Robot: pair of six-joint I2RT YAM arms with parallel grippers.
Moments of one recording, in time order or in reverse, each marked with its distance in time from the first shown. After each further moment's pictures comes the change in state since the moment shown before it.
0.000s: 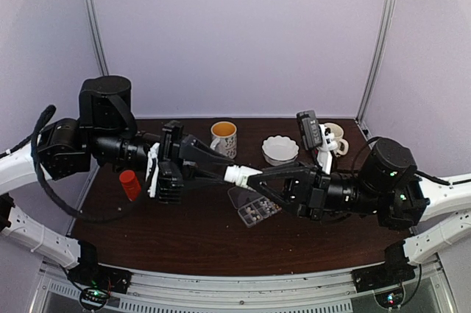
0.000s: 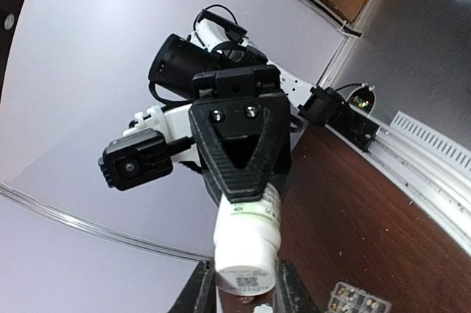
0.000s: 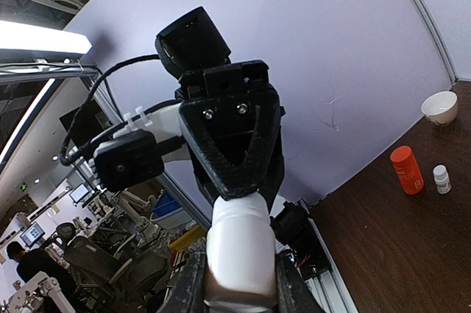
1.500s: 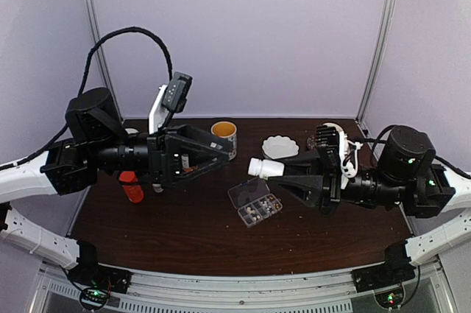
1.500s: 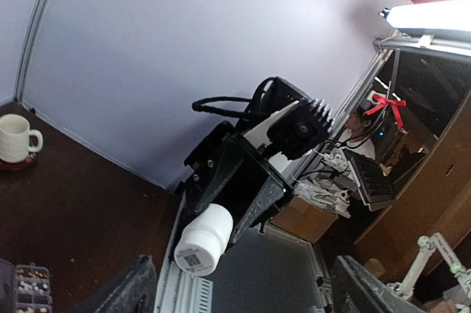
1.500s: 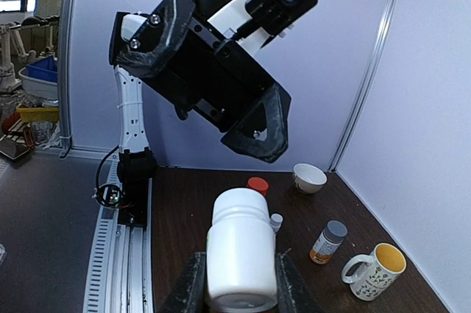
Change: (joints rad) left arm 0.003 -0.078 -0.202 0.420 -0.057 -1.632; right arm -0.014 -0.126 0.074 -0.371 0.132 -0.876
